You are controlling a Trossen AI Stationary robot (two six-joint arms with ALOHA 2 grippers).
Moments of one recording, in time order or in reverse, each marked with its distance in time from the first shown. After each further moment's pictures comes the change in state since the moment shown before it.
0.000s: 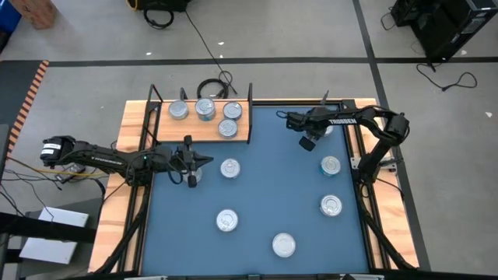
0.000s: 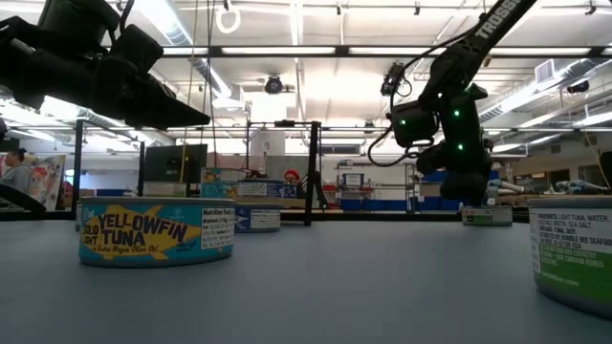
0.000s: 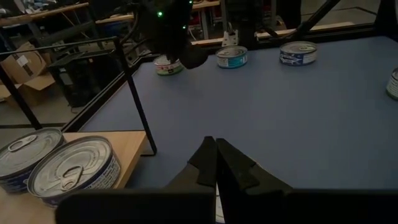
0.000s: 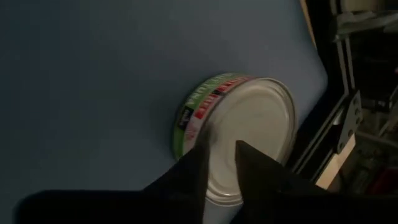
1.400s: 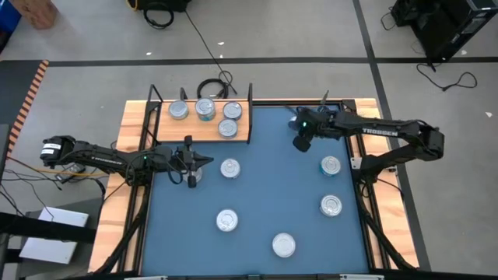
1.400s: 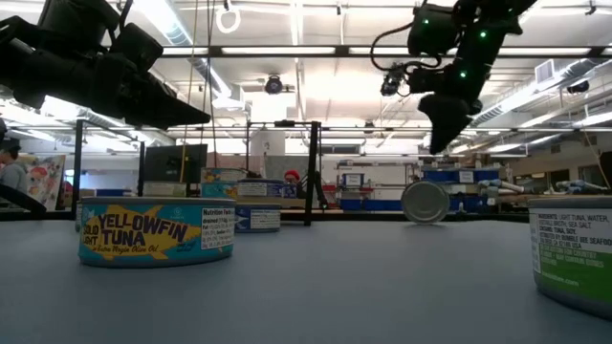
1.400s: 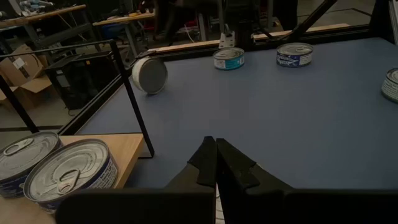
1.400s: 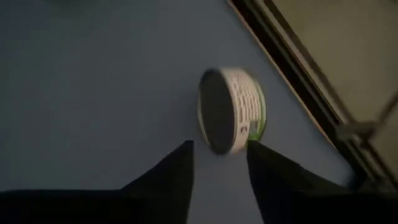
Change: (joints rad) left arm 0.000 0.000 0.001 0.005 0.013 0.006; right arm 0.149 -0.422 0.006 0.151 -0.155 -0.040
